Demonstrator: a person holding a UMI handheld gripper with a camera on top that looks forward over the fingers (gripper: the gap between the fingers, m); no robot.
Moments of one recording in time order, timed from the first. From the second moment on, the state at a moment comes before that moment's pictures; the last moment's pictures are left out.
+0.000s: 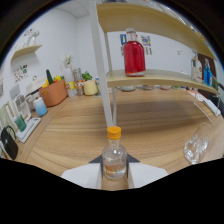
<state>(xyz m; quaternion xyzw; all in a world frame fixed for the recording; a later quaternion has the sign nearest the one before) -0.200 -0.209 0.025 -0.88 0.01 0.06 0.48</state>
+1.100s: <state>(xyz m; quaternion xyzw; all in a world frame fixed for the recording) -0.106 -0.277 0.164 -0.82 -0.07 0.07 0.56</state>
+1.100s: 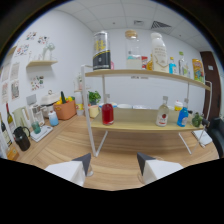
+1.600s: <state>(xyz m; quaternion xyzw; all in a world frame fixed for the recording) 0.086 -0.245 0.169 -0.83 -0.02 0.00 0.56</state>
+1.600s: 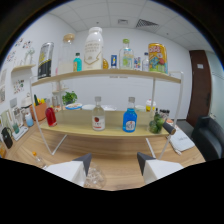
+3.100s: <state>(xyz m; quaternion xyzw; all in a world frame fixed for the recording) 0.117 -0.234 0.104 -0.86 0.00 -0.04 0.51</state>
